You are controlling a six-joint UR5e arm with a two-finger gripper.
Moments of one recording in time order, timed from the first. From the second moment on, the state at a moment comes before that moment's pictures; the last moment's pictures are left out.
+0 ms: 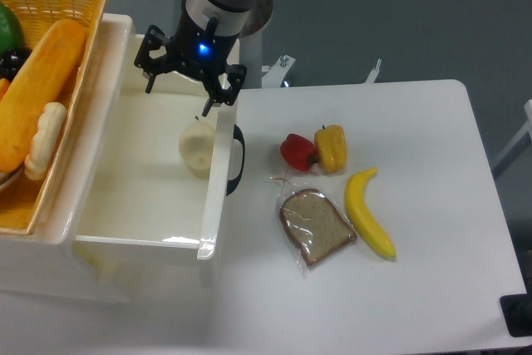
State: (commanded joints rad) arm 2.41 -1.57 -1.56 -1.58 1.14 0.60
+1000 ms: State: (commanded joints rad) arm 2.46 -1.58 -1.57 -1.49 1.35 0.82
